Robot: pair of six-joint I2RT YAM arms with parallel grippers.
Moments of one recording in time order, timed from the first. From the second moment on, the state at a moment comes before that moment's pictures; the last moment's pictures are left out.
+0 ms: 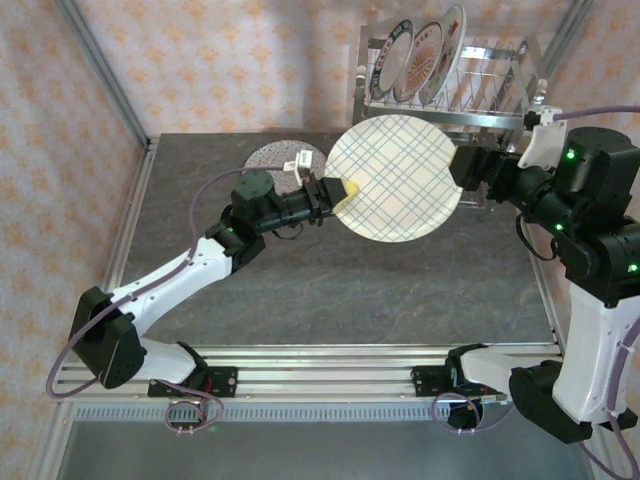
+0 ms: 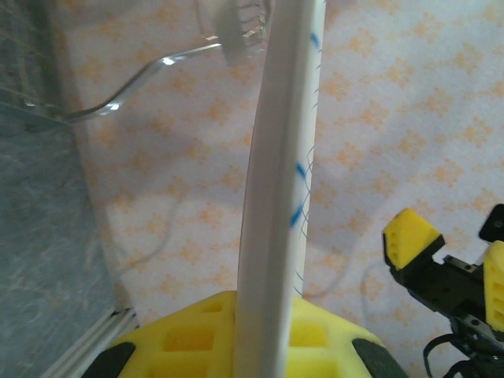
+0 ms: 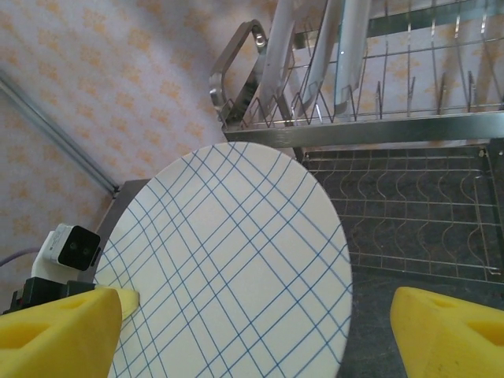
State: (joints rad) left arm -0.61 1.35 1.07 0.31 0.52 -1.38; right arm 0.20 1.18 2.12 -1.31 -0.14 0.29
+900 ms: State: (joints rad) left arm -0.13 1.07 0.68 0.20 0.51 -1.37; right arm 0.75 1.35 1.91 -1.05 0.08 0.09
